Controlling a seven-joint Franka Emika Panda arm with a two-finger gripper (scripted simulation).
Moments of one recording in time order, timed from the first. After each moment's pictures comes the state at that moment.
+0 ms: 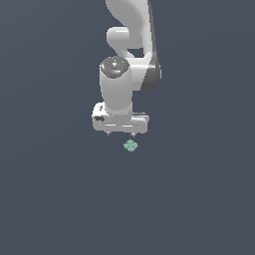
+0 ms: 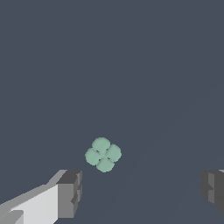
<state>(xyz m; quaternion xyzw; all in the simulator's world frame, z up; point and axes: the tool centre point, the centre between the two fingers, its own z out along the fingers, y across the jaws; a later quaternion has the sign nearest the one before) -0.008 -0.026 0.172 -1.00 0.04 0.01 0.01</state>
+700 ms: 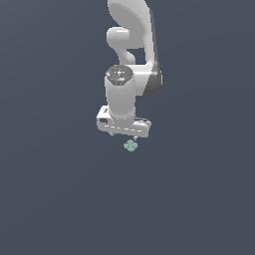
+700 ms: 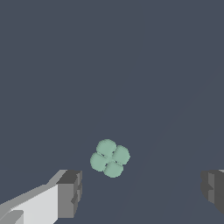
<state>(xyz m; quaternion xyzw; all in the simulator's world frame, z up) -0.013 -0.016 0.149 -0.99 0.10 0.01 0.01</state>
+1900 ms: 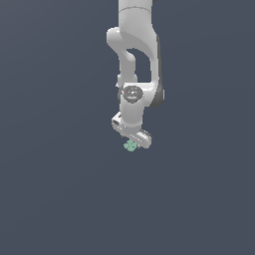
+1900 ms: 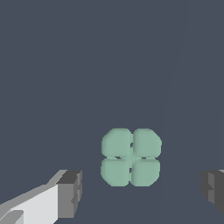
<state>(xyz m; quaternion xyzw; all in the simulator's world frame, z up) -0.047 0.017 0.062 -0.95 0.32 0.00 0.00</state>
